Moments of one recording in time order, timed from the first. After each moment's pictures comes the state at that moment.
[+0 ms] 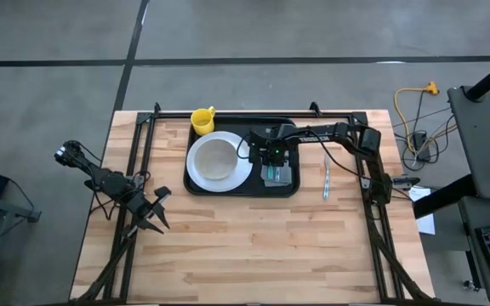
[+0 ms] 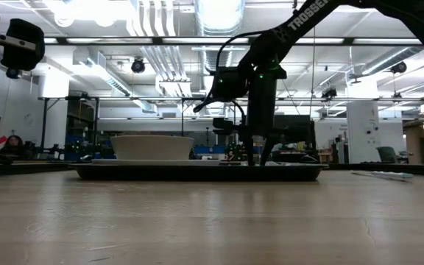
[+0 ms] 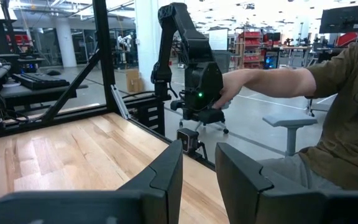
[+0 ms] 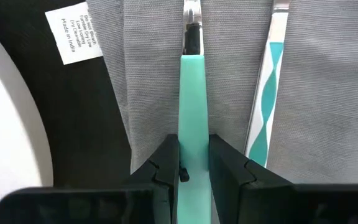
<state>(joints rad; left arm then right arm) -0.55 0.09 0.01 0.09 0.14 0.00 -0.33 2.09 1.46 -0.82 -0.01 1.35</state>
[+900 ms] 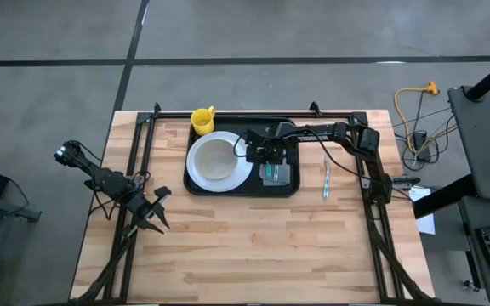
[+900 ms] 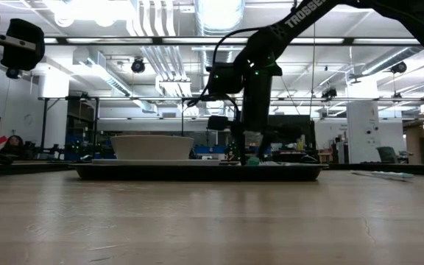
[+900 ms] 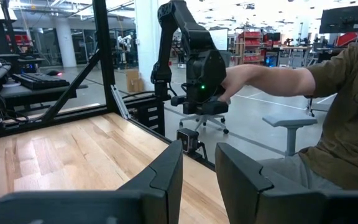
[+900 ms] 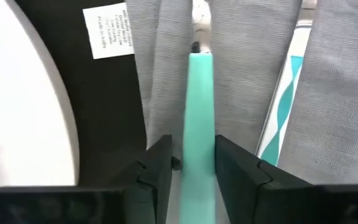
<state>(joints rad) -0.55 0.09 0.01 0.09 0.14 0.00 -0.33 2.09 1.51 -0.83 0.00 1.30</state>
